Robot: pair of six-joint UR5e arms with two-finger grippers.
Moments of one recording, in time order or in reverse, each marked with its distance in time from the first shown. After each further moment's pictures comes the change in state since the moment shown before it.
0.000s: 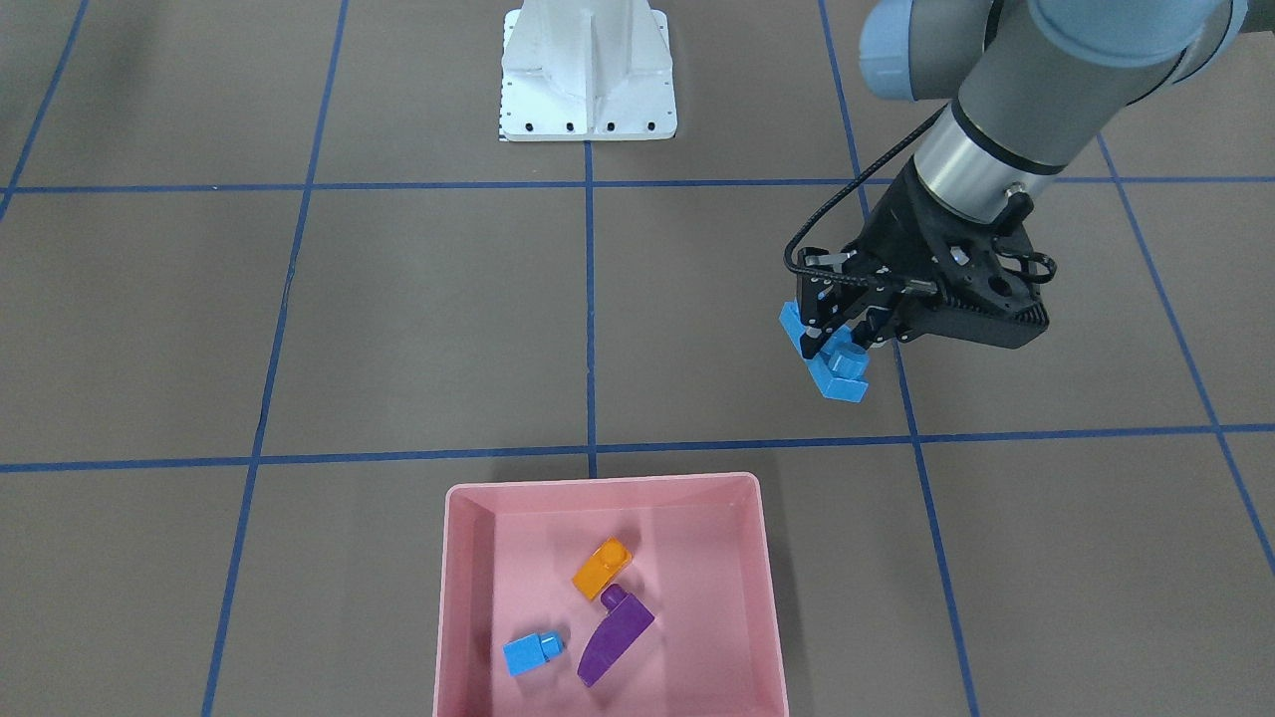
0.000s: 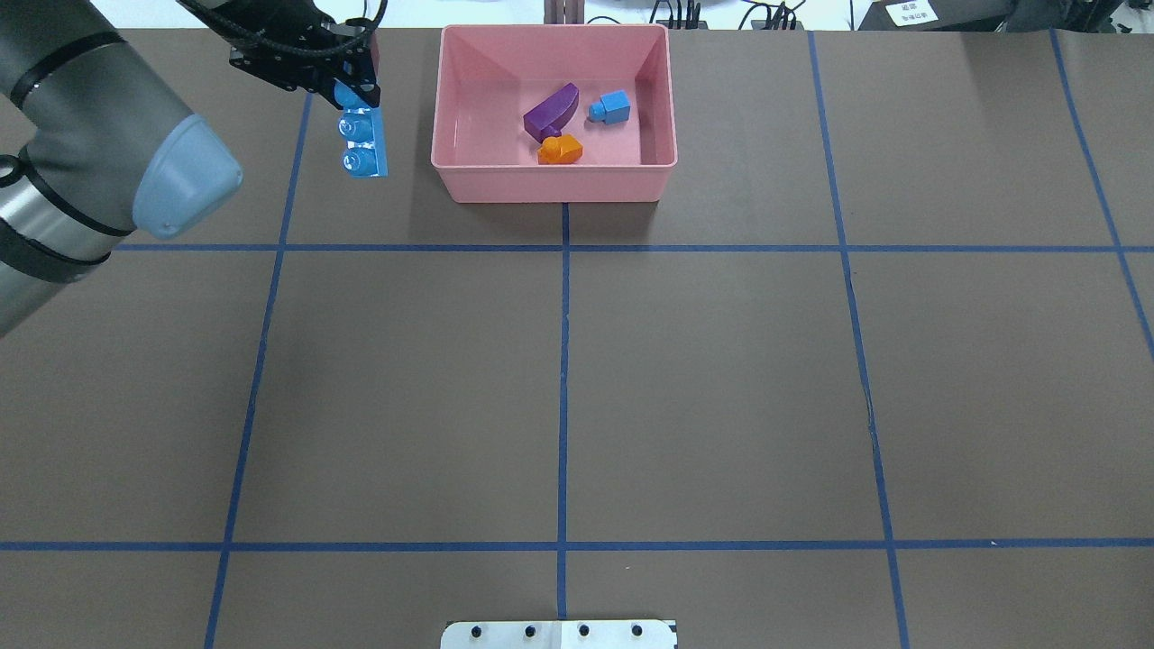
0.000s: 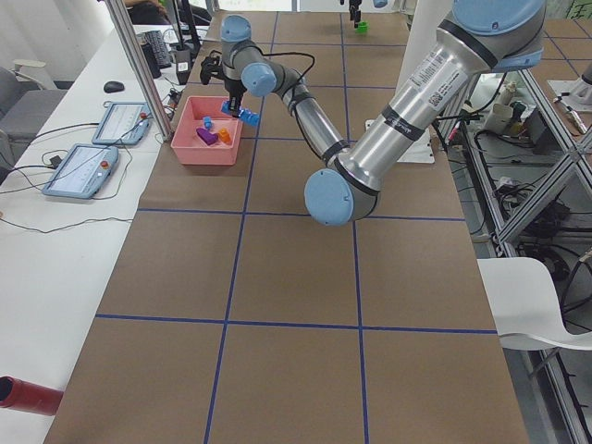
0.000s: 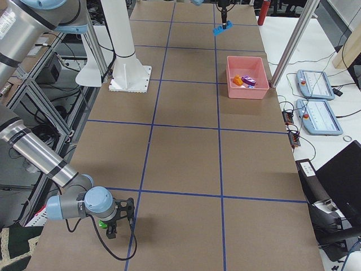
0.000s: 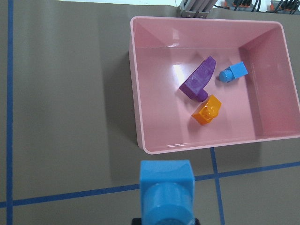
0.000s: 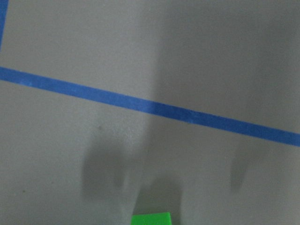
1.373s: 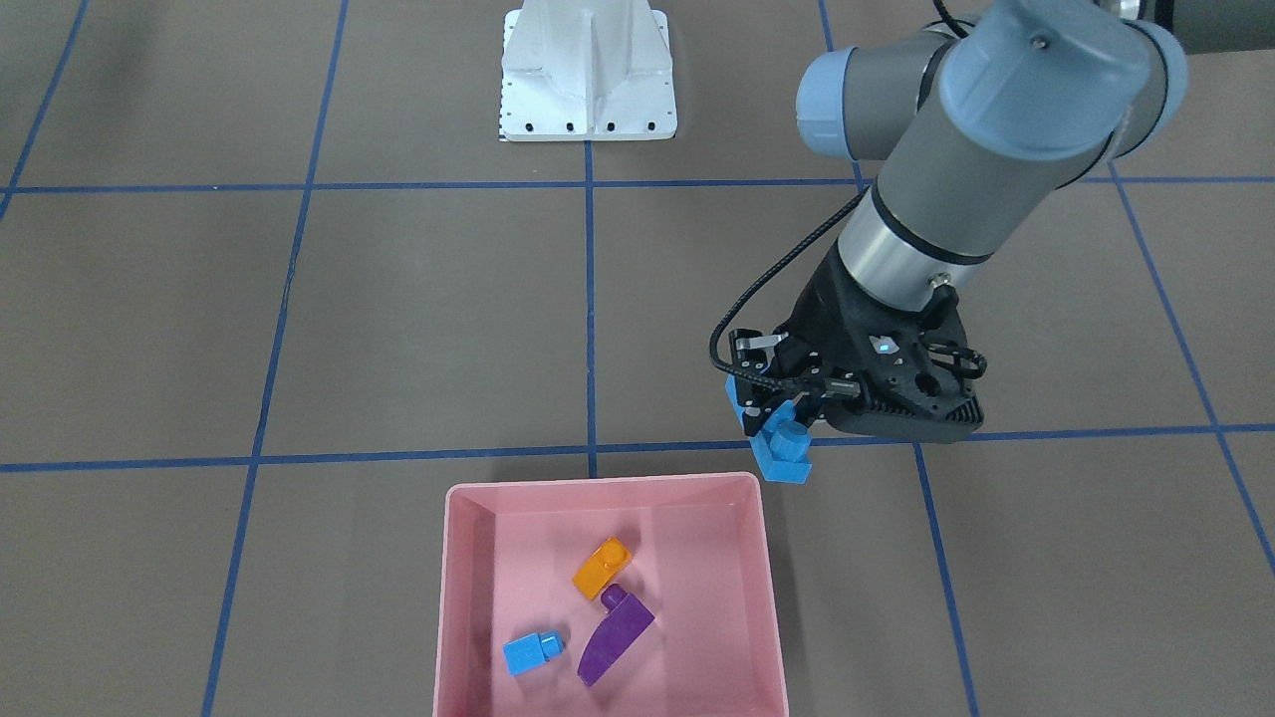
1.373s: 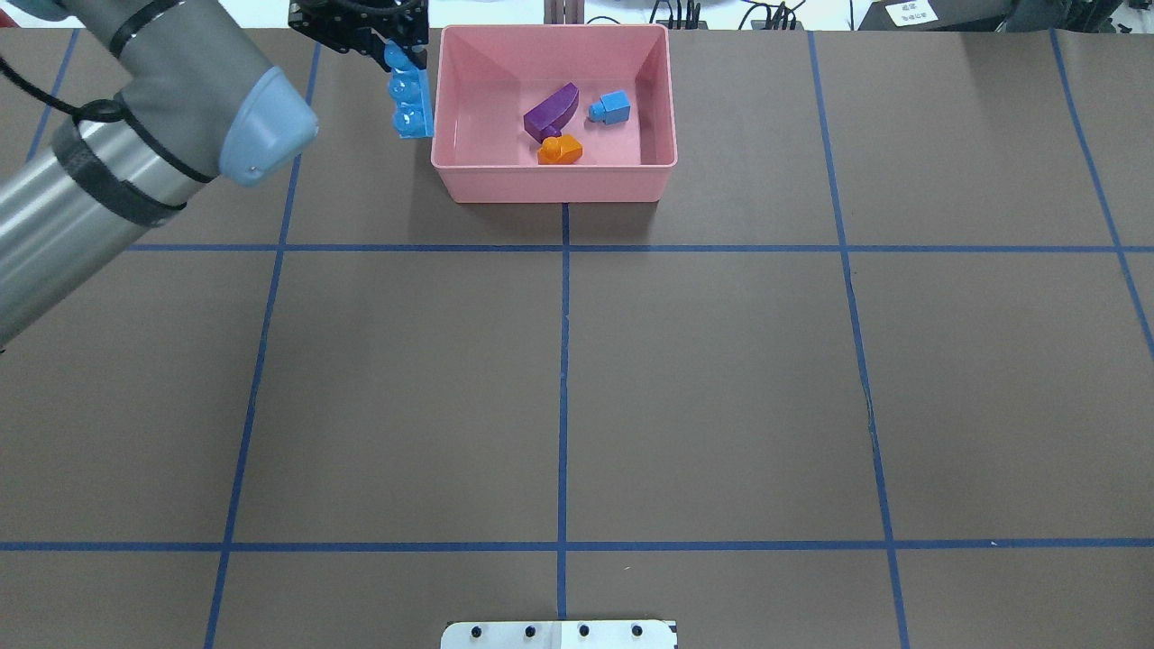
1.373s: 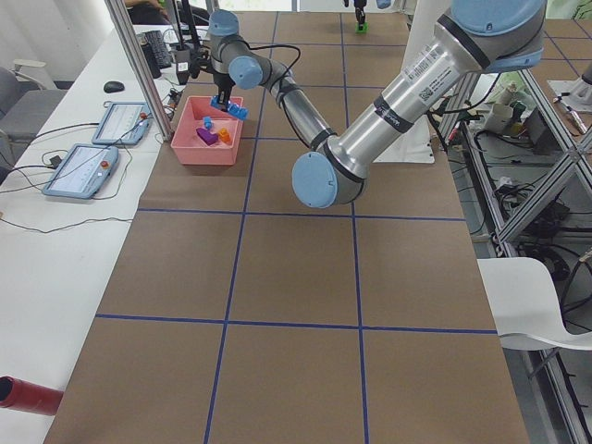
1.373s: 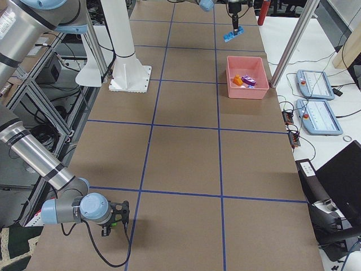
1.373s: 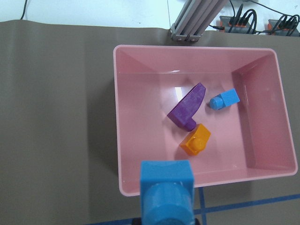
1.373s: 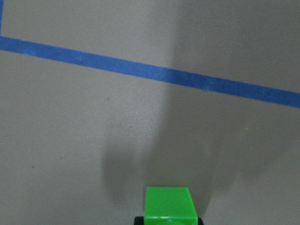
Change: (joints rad) left arm 0.018 -0.227 0.314 -0.121 0.056 -0.078; right arm -0.002 0.002 -0.040 0.005 0.070 -0.006
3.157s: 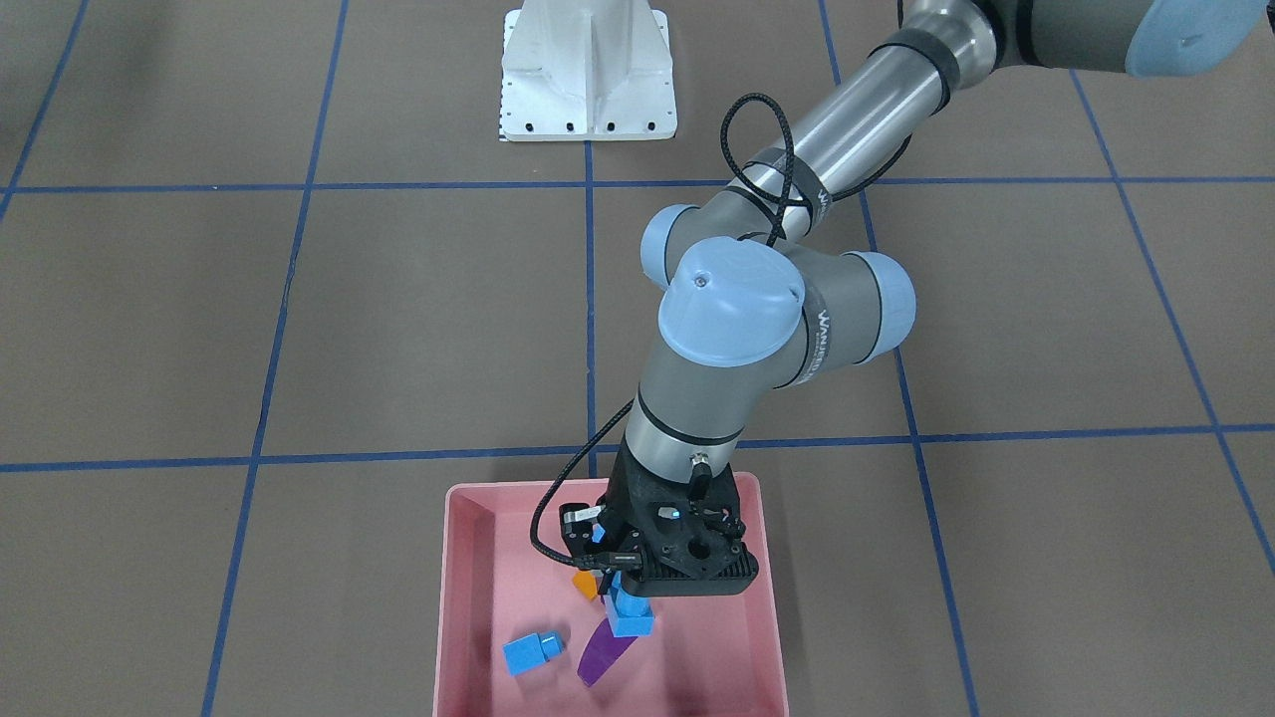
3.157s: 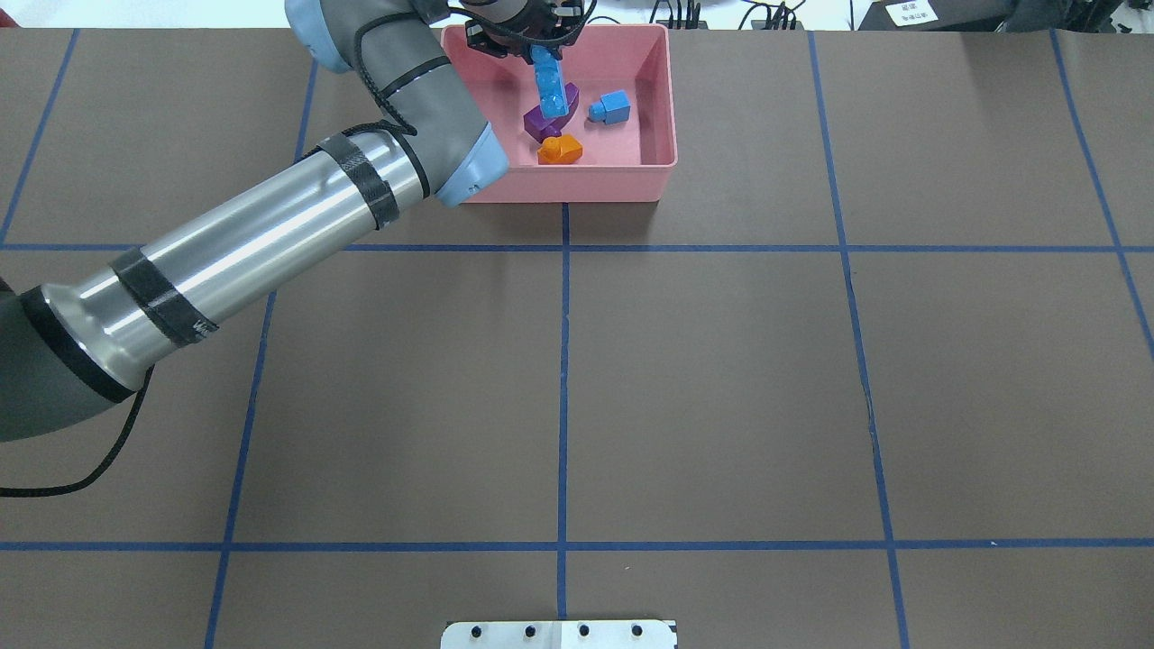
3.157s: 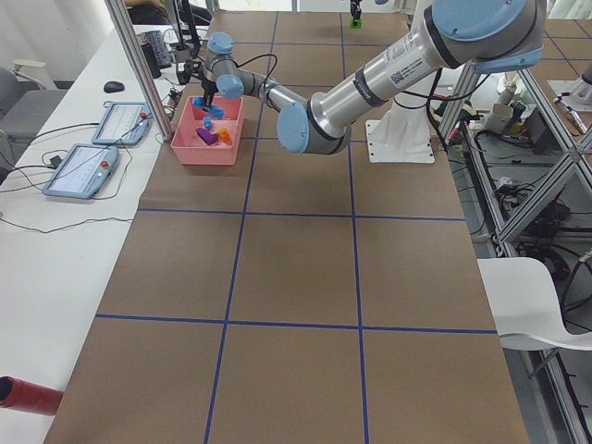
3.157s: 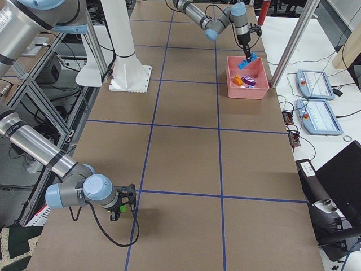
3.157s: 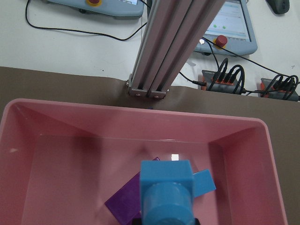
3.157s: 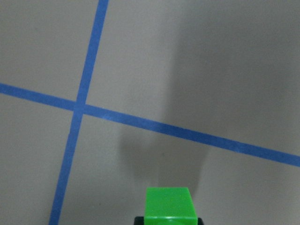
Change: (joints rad) left arm 0.142 -0.226 0.534 -0.435 0.289 -0.176; right arm 0.060 -0.061 0.262 -0.125 -0.052 -0.005
